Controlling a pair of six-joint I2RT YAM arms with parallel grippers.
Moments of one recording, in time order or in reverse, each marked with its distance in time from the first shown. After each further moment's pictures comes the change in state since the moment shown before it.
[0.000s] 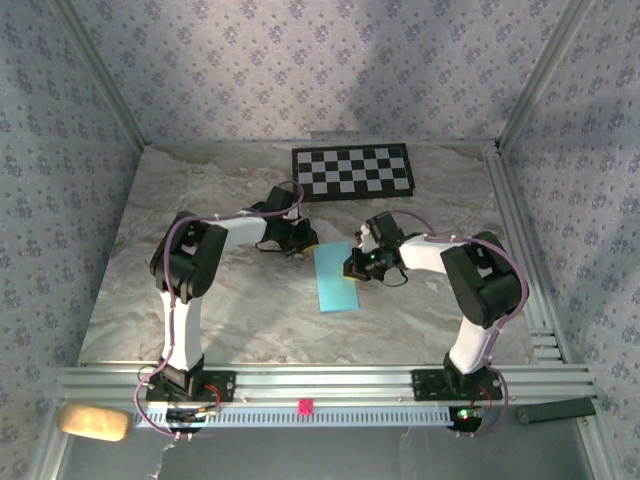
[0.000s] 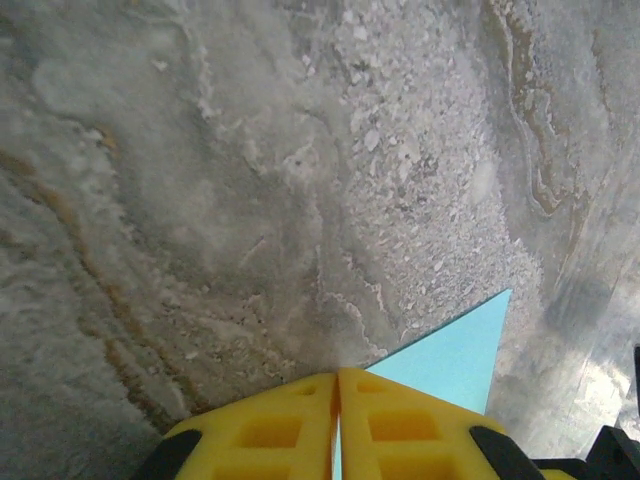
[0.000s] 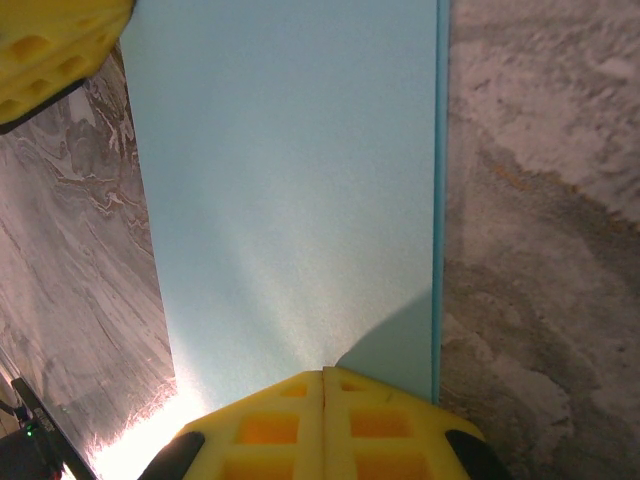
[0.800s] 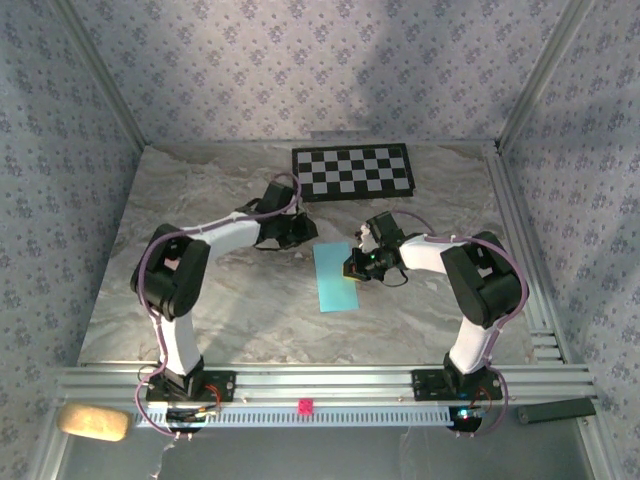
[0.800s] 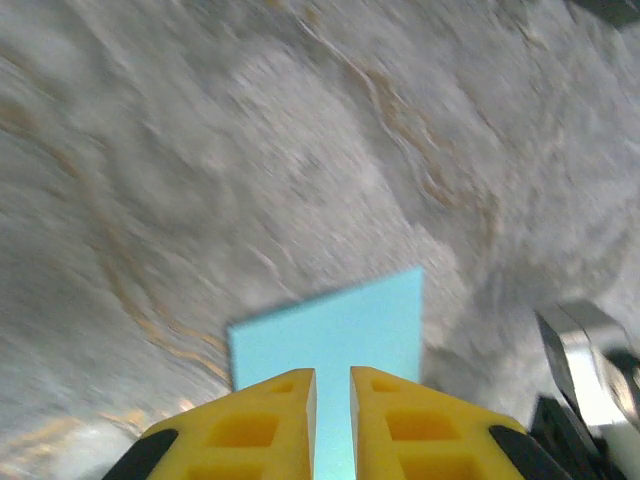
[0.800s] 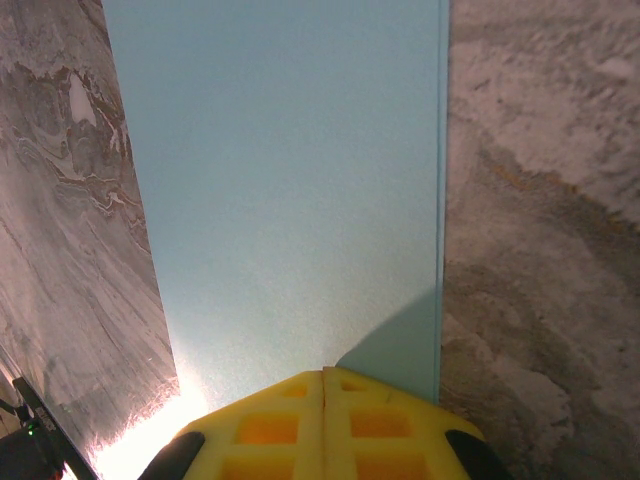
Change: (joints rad) left arm -0.056 -0.187 -0.073 -0.003 -0.087 0.008; right arm -0.001 0.000 0.000 0.002 -0.003 0.000
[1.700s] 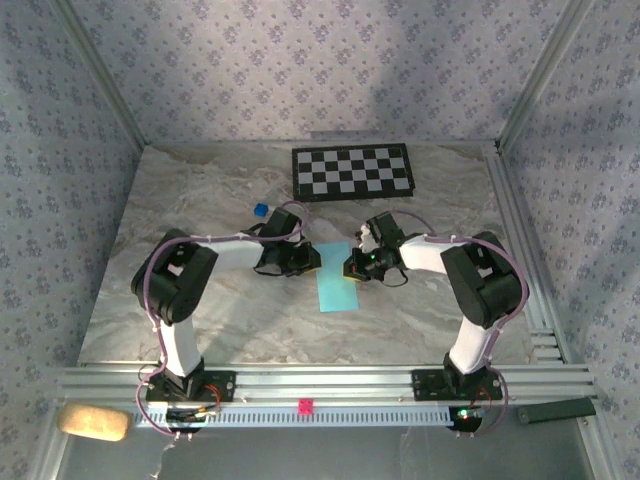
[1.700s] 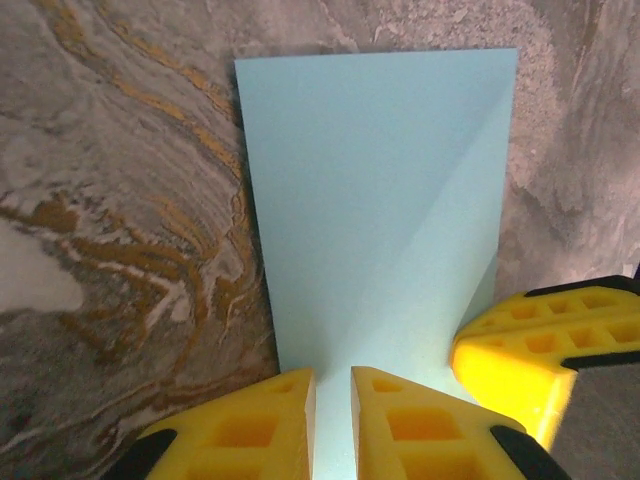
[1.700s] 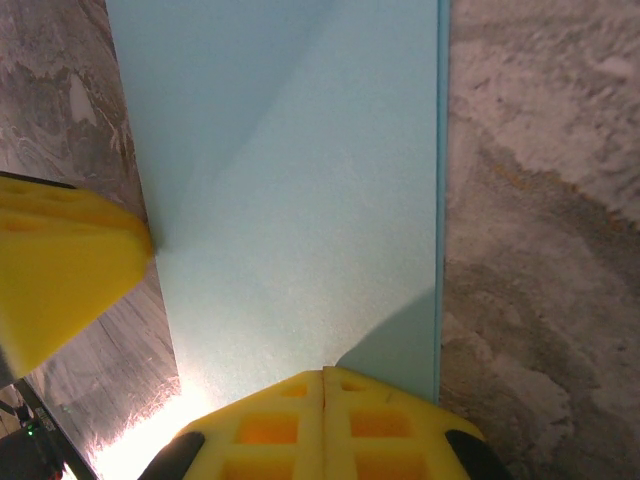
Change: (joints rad) left arm -0.056 -0.020 -0.189 0.093 0.076 0.010; right arm 0.000 -0.002 -0.002 0.001 0.001 0.000
